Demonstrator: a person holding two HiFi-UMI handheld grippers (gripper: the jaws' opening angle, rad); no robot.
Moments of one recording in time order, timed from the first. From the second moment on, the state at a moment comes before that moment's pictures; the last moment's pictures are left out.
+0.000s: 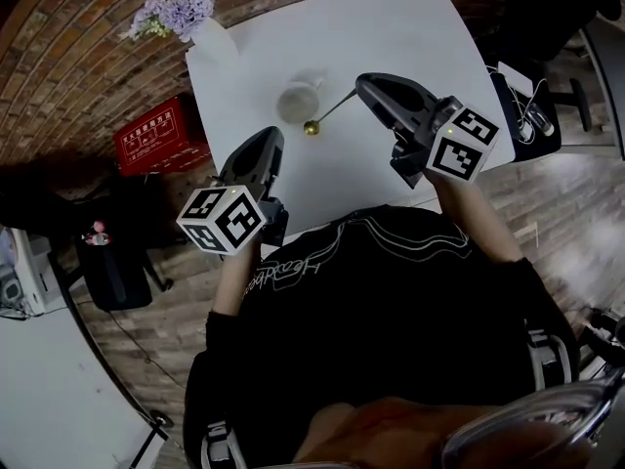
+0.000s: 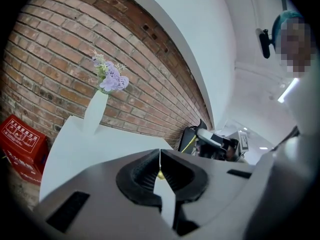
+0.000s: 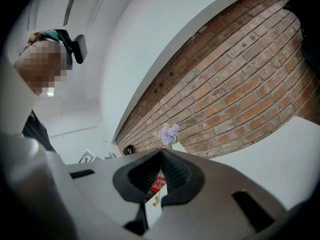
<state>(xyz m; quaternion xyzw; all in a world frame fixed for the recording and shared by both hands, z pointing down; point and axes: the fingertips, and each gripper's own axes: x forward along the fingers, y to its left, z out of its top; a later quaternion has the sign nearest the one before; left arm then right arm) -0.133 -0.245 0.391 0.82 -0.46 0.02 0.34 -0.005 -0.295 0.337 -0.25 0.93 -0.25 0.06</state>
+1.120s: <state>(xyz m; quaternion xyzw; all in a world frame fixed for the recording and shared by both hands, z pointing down) -0.179 -0.261 0.483 0.75 -0.50 0.03 0.43 -0.059 -0.368 0.438 -0.25 0.92 -0.29 -0.01</state>
